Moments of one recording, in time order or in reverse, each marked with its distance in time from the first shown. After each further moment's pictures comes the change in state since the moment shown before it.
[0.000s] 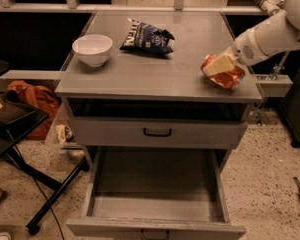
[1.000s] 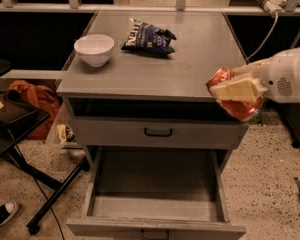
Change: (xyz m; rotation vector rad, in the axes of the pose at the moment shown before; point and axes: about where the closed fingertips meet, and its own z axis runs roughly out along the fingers) arm 0.018 0.133 -0.109 0.058 -0.193 0.014
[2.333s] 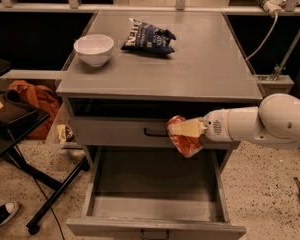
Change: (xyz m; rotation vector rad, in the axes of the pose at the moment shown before) arm 0.112 0.037 0.172 -0.265 -0.001 0.478
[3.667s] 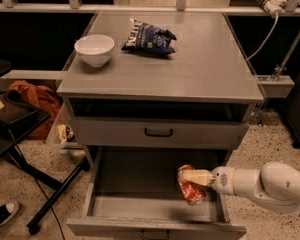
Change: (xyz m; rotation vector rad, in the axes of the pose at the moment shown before) arm 0.178 -0.067 0.036 -0.032 0.010 0.397
